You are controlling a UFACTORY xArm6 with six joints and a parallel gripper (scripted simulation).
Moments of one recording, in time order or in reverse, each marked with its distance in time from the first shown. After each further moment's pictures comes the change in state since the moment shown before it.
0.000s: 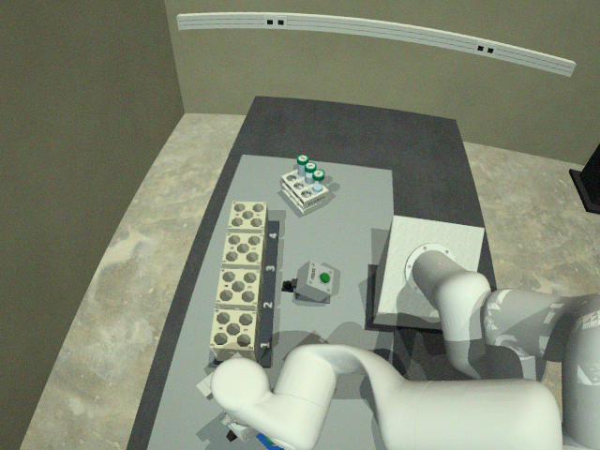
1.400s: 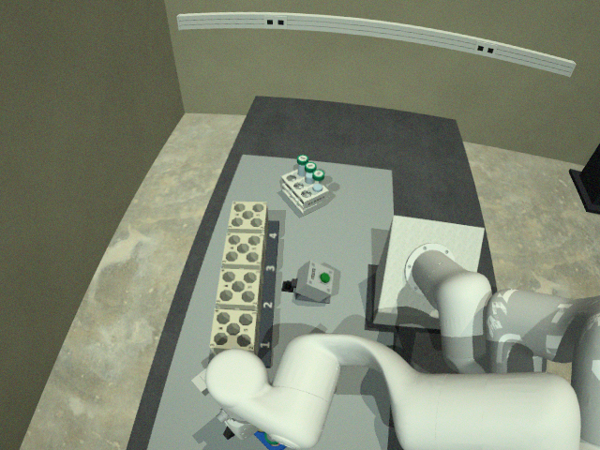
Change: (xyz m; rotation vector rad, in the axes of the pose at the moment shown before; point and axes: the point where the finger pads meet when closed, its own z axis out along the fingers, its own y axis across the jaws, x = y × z) arm 0.000 0.000 -0.031 0.000 0.000 0.000
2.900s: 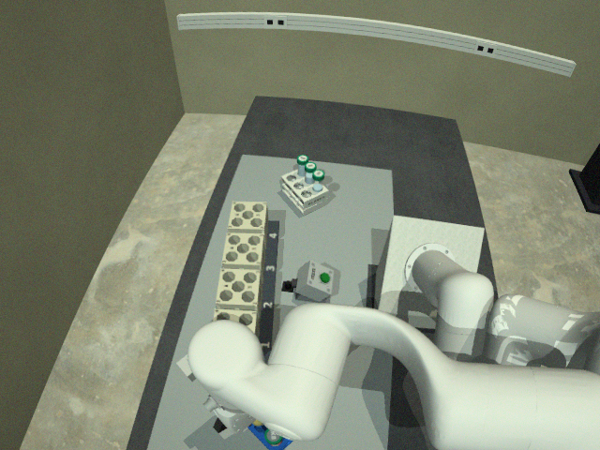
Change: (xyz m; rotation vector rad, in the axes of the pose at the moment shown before) arm 0.000 0.000 -0.081 0.001 0.001 0.000
